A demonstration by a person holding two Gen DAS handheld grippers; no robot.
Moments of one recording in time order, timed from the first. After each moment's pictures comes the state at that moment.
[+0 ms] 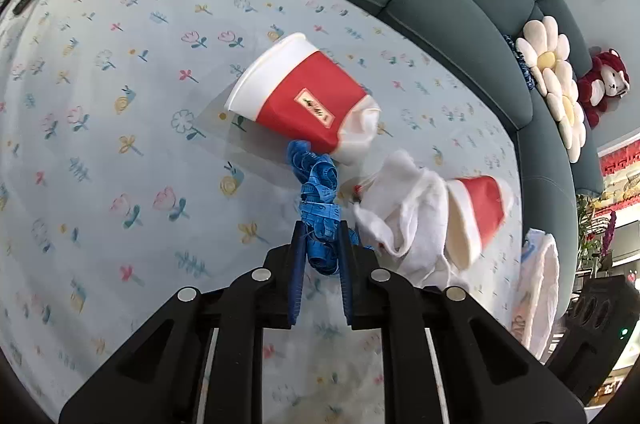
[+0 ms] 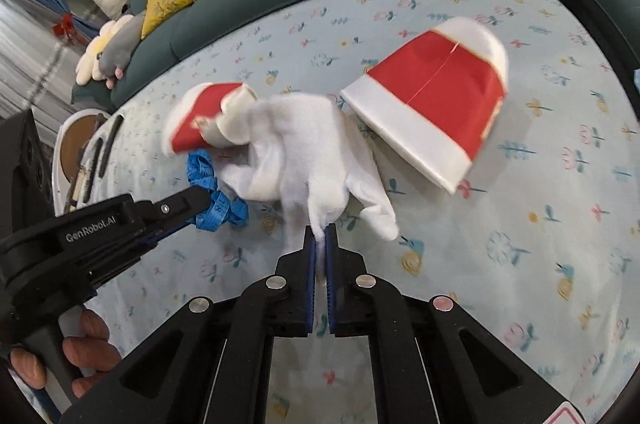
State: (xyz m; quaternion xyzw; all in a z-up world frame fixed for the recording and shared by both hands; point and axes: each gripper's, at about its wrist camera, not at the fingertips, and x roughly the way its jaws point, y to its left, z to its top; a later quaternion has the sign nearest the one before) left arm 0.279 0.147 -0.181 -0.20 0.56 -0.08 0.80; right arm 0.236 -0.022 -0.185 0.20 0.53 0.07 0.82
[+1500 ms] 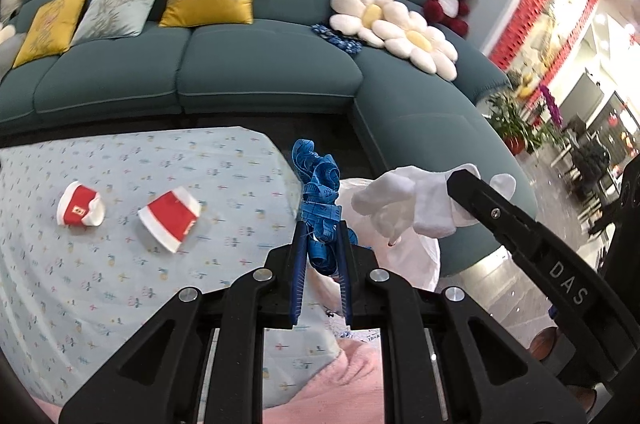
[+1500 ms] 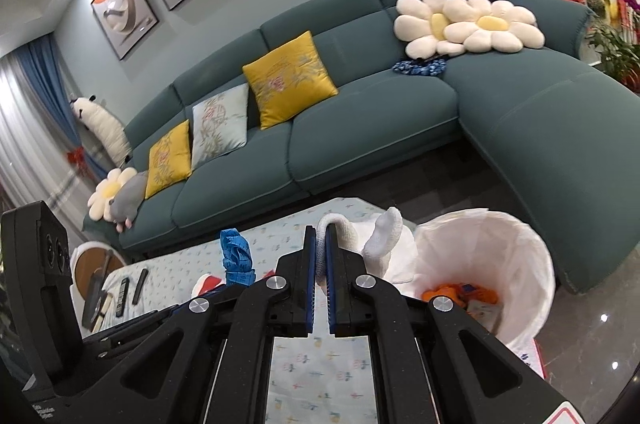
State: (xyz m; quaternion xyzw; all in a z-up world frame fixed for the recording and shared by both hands) left arm 0.138 -0.125 0.018 -0.02 0.44 -0.28 0.86; right arm 0.076 -0.266 0.042 0.24 0.29 -0.05 0.92
